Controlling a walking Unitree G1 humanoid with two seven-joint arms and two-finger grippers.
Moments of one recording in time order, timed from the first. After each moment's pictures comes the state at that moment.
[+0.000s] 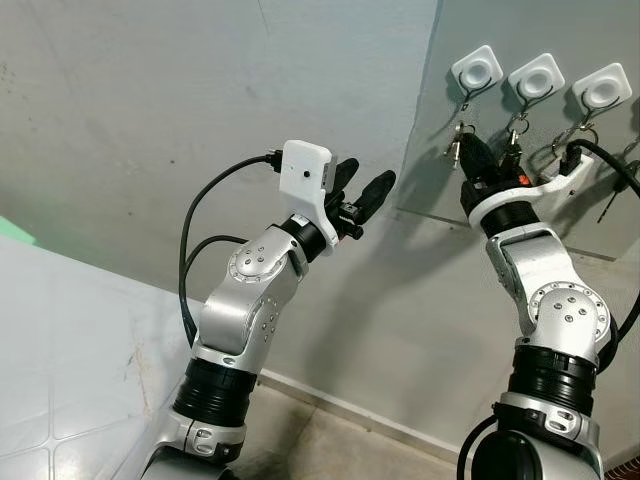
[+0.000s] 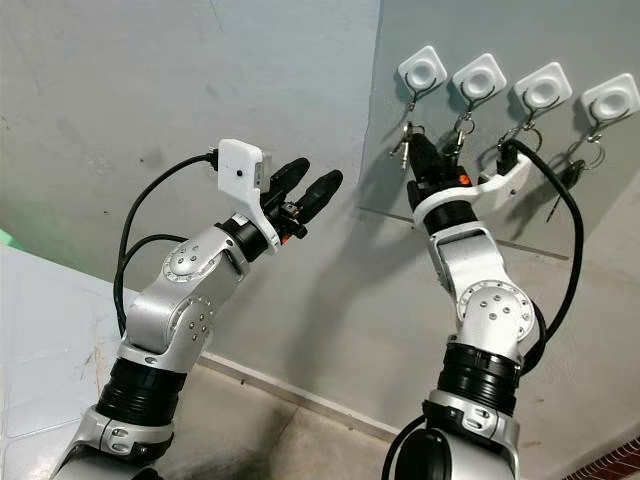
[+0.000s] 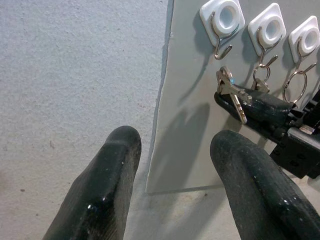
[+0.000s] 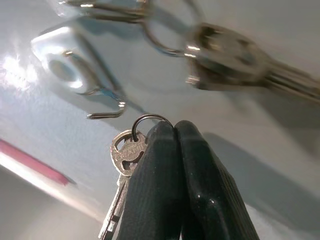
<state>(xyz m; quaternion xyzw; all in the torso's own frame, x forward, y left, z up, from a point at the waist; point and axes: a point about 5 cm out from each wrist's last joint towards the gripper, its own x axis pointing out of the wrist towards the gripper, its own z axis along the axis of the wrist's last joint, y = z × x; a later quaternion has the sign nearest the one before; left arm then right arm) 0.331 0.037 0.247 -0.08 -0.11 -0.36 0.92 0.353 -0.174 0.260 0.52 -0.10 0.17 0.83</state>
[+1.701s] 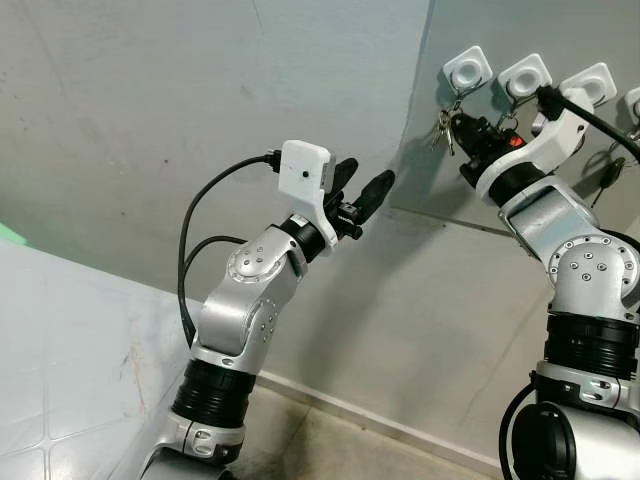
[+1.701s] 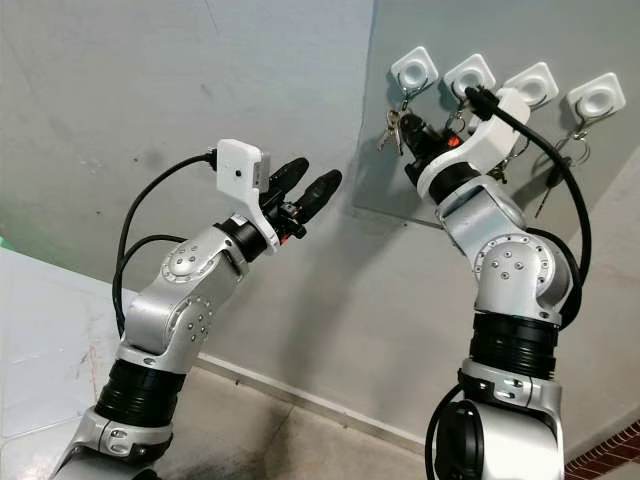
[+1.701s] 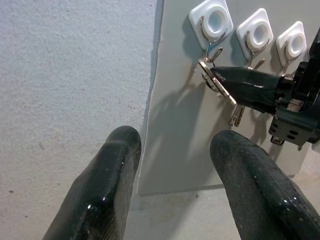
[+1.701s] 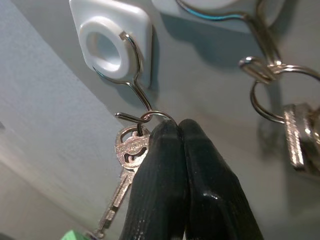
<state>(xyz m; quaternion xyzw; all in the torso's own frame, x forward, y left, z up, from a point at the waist) 0.329 0.037 0.248 -0.09 -0.12 -0.36 0.92 0.359 -0.176 0.295 0.32 -0.05 0.14 0.94</state>
